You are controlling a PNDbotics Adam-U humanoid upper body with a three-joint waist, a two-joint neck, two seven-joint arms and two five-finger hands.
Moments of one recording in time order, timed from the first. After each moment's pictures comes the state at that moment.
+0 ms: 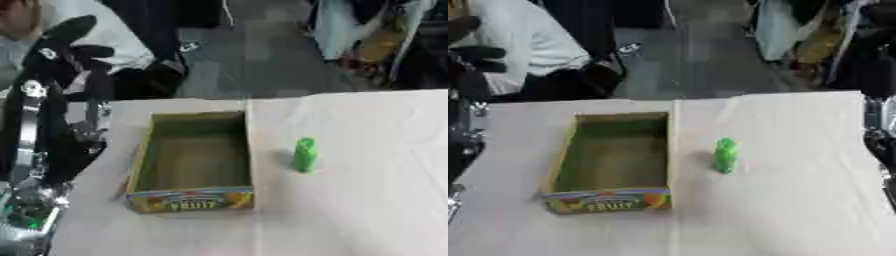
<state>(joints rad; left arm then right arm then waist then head) -0.36 0.42 -0.09 -1.99 -0.28 -0.23 0.34 -0.44 -0.55 0.03 -1.98 0.37 -0.39 -0.33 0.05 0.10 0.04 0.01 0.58</state>
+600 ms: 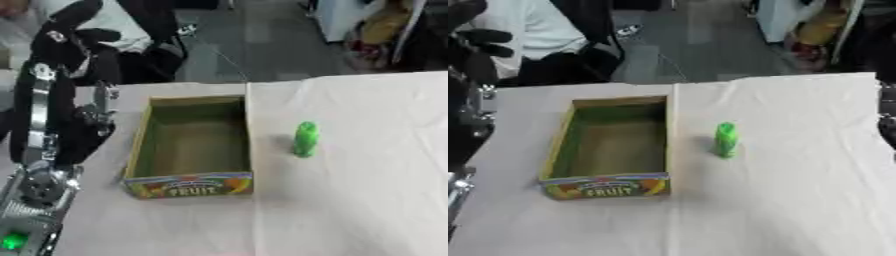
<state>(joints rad) -0.36 0.42 -0.09 -1.99 -0.29 -0.23 0.35 -0.46 -0.55 0.03 -1.98 0.35 -0.35 -0.29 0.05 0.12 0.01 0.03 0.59</state>
